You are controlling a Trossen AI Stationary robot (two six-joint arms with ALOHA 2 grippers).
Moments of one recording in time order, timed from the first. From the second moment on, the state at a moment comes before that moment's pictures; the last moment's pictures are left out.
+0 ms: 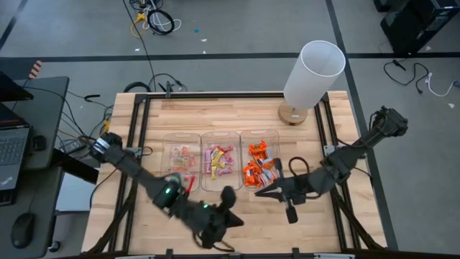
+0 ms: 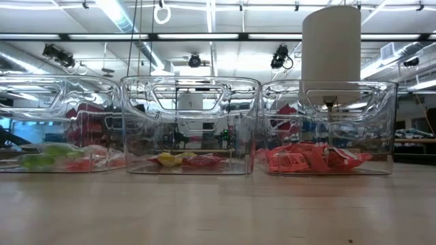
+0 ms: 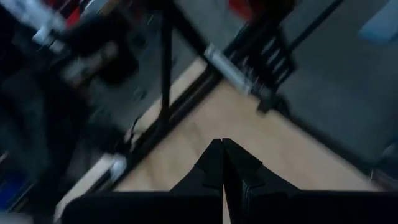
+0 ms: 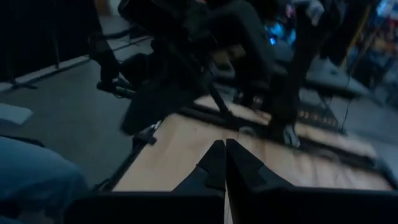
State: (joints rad) left arm -0.61 1.77 1.63 -0.29 -0.39 0.48; right arm 0.60 1.29 1.09 -0.03 0.40 -0.08
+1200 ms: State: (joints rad) left arm -0.43 0.98 1.06 -0.17 -0.19 0.39; right arm 0.40 0.92 1.01 0.03 0.19 -0.45
